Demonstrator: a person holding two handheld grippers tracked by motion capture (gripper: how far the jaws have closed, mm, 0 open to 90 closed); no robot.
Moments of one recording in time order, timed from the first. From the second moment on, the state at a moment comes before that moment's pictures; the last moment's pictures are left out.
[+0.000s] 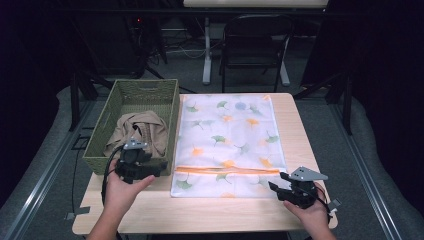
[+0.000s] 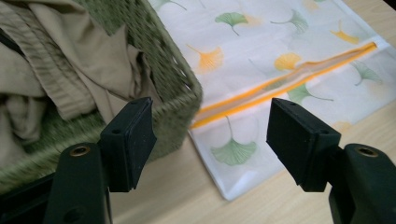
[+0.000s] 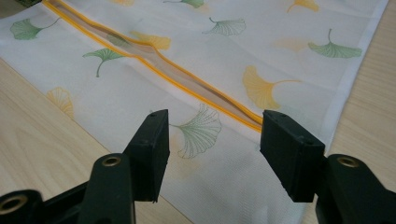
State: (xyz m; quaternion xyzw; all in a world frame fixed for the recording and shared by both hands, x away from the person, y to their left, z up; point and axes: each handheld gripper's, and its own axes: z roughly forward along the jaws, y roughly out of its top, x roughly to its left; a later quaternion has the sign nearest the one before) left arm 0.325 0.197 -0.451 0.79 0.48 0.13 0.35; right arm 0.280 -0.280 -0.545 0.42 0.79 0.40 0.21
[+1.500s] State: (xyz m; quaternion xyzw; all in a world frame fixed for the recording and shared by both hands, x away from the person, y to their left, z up) left arm 0.464 0.241 -0.435 0.77 0.58 0.14 0.22; right arm 0.291 -0.284 -0.555 0.44 0.78 0.41 0.19
